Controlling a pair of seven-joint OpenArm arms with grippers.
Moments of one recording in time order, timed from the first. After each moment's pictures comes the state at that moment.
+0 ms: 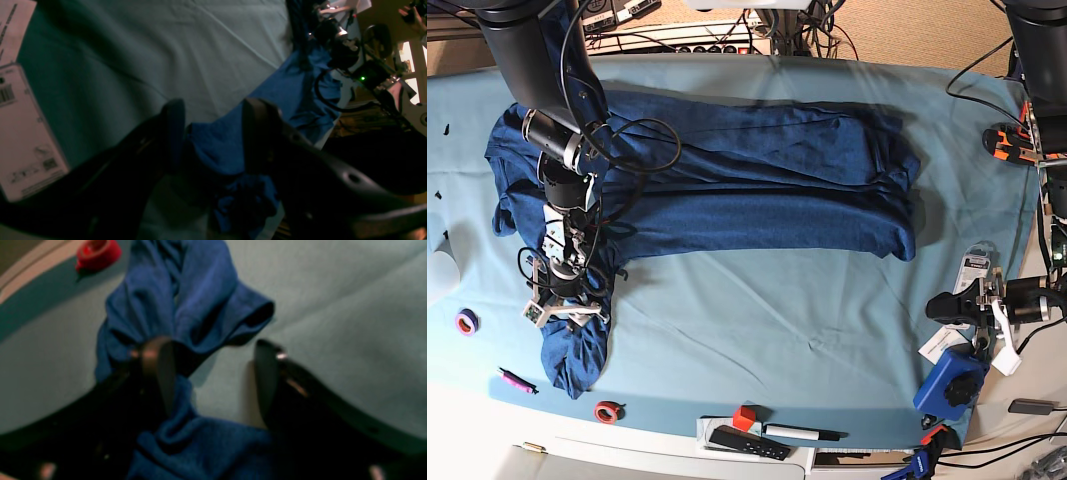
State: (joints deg) left arm -38.2 -33.2 4.1 42.7 -82.6 -43.5 79.7; right arm 40.0 11.6 27.6 15.7 0.0 -0.1 14.5
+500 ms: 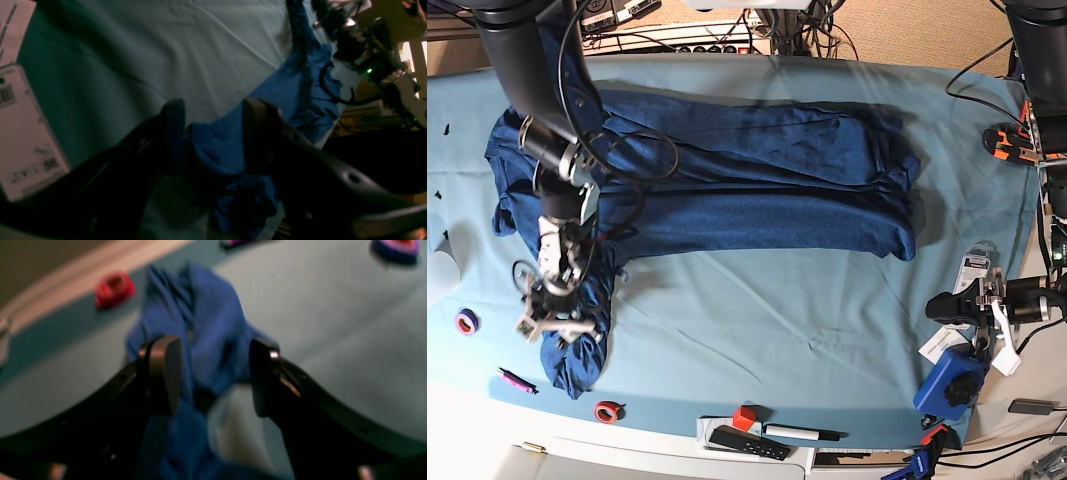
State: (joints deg) left arm -38.2 -33.3 4.1 42.7 -82.6 -43.5 79.7; right arm 43.6 12.2 27.6 15.6 0.0 -0.1 16.5
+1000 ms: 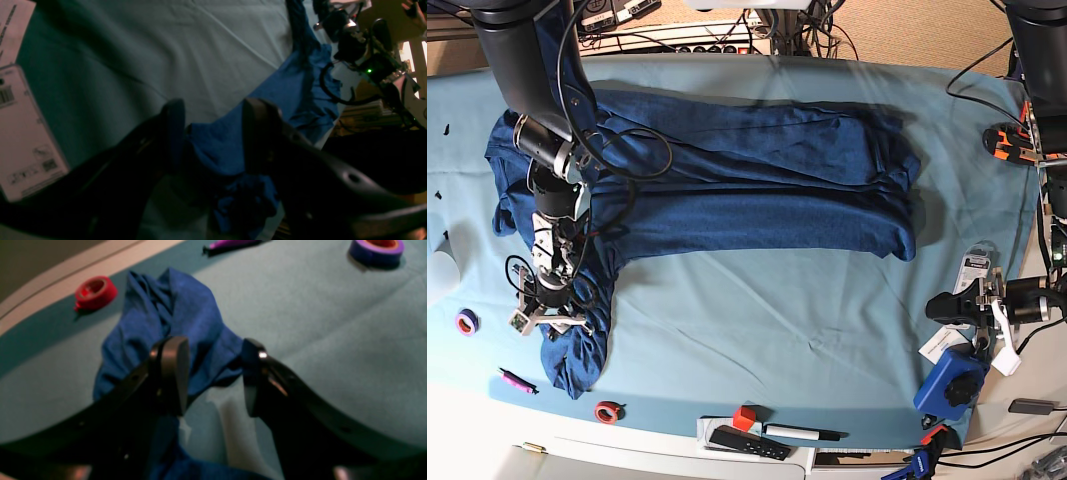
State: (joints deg) left arm -38.2 -33.3 4.1 42.7 -82.6 -43.5 79.7; right arm 42.3 13.3 27.6 15.6 0.3 -0.3 15.4
